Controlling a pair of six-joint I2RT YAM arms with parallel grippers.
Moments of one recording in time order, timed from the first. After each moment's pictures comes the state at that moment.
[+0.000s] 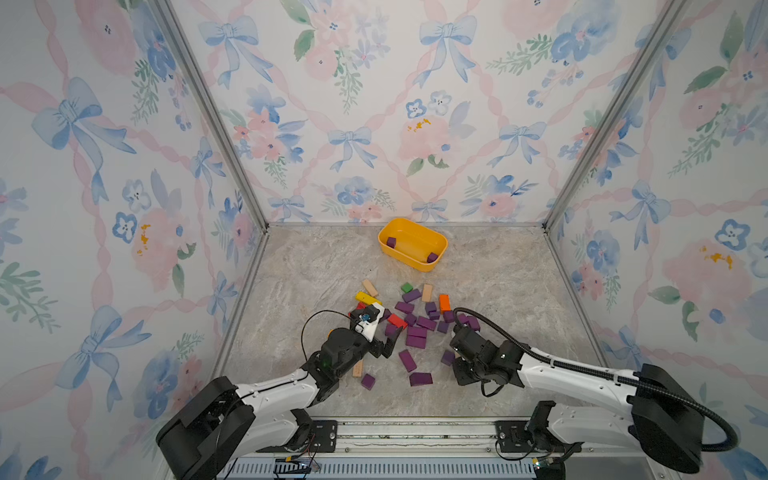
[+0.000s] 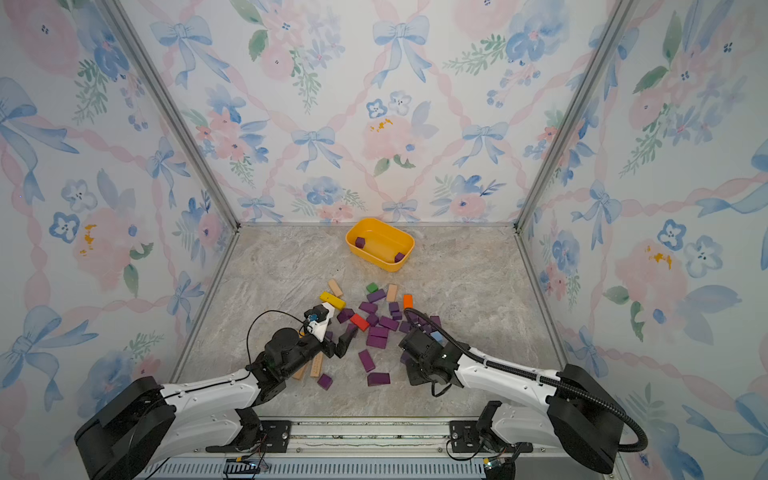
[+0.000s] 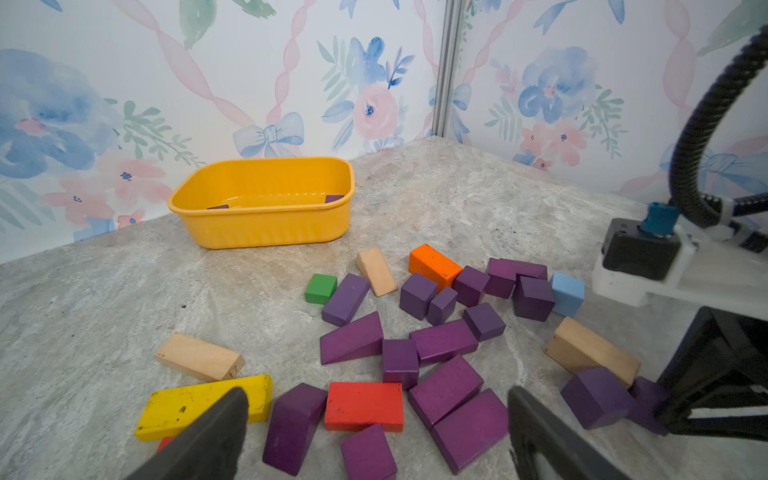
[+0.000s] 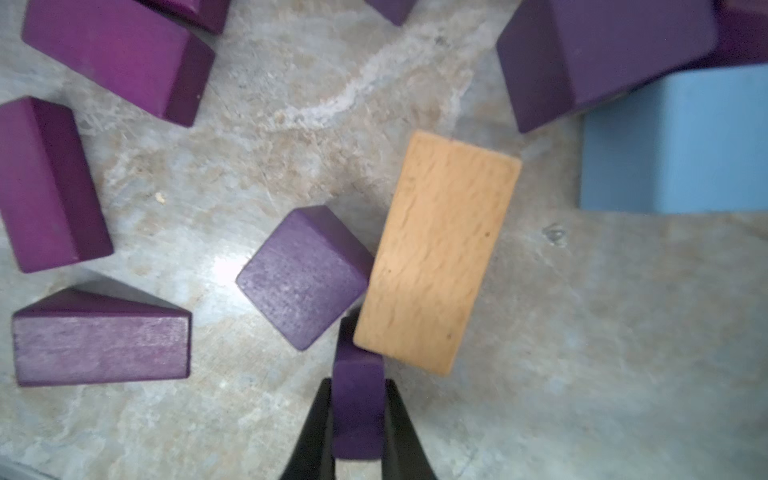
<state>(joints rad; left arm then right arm) -0.75 1.14 0.20 0.76 -0.06 0.00 0.92 1.37 0.73 -0.59 0.11 0.63</state>
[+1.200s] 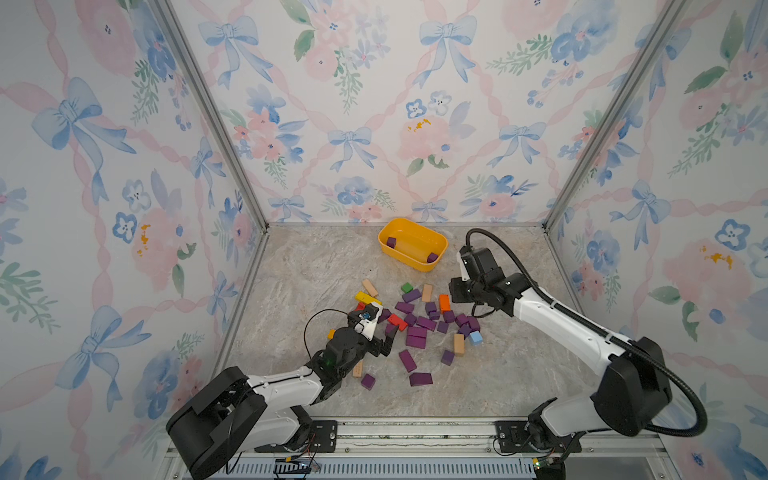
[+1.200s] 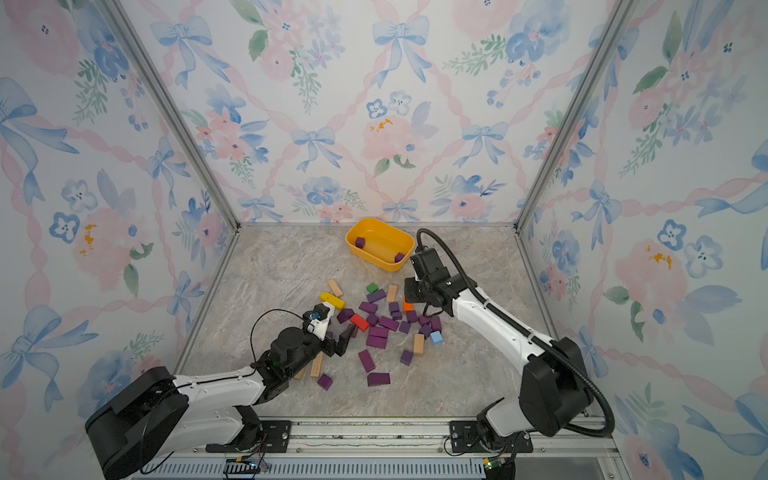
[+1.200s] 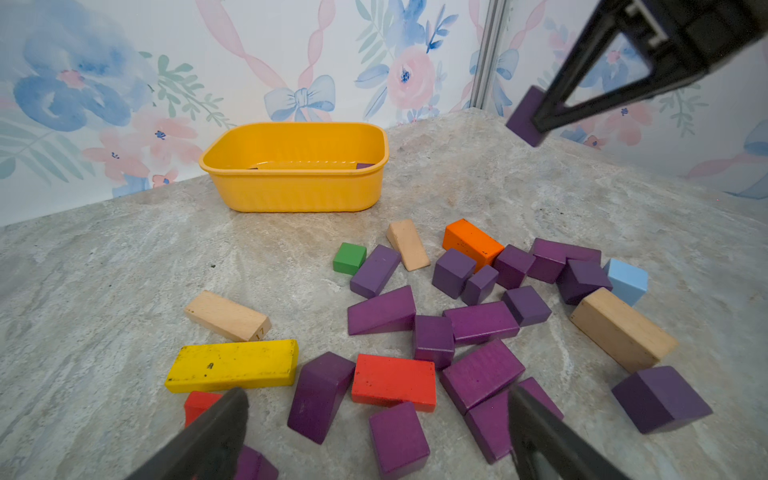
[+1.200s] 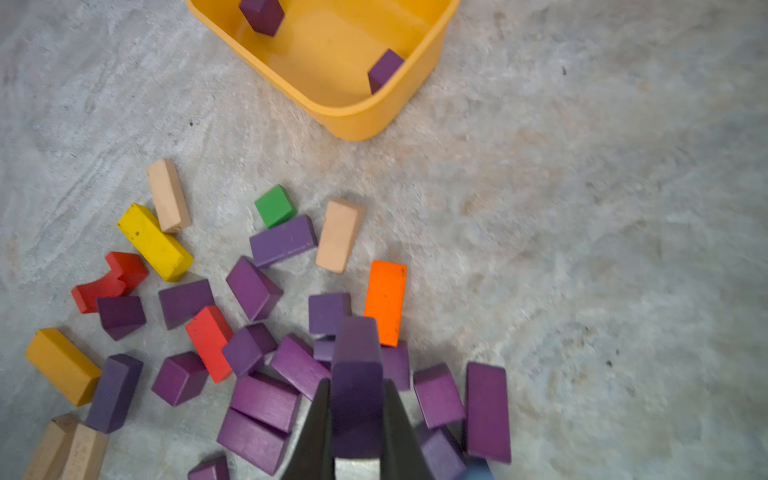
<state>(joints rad) -0.75 1.21 0.21 0.76 -0.16 -0.03 0.53 1.67 1.36 -0.58 0.08 0.39</state>
